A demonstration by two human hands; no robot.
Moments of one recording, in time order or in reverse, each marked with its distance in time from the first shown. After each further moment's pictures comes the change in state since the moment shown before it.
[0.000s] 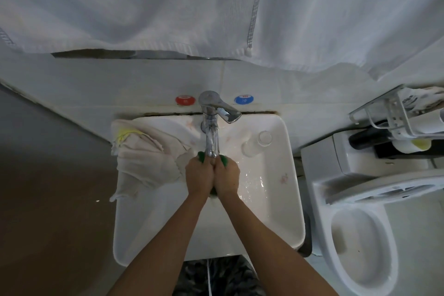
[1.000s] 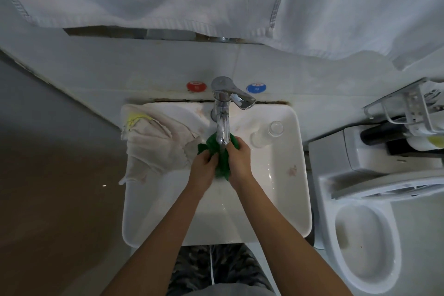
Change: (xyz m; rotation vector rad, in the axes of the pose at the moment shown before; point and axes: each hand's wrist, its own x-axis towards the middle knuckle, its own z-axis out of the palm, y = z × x) left_hand -0.007 -0.017 -0.024 -0.125 -0.291 0.016; right_hand 0.006 -0.008 -0.007 0.465 -0.178 0.115
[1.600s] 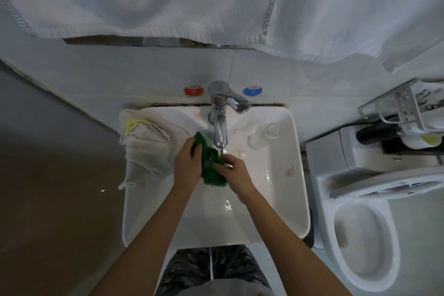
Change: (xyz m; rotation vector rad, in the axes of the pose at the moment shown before) left_hand 0.006 0.013 -0.027 0.290 0.264 0.248; right_hand -0.019 0.008 -0.025 -0.403 -0.203 -0.046
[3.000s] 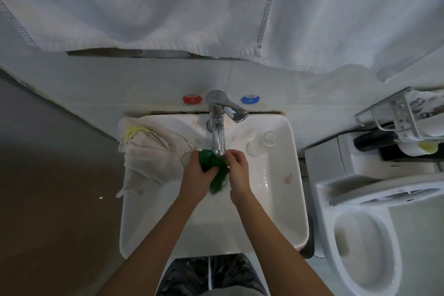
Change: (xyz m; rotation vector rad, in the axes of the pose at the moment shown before) left_hand -0.017 0.019 0.005 -0.112 -0.193 -0.133; right_hand 0.003 -0.025 0.007 0.332 0.249 0.079
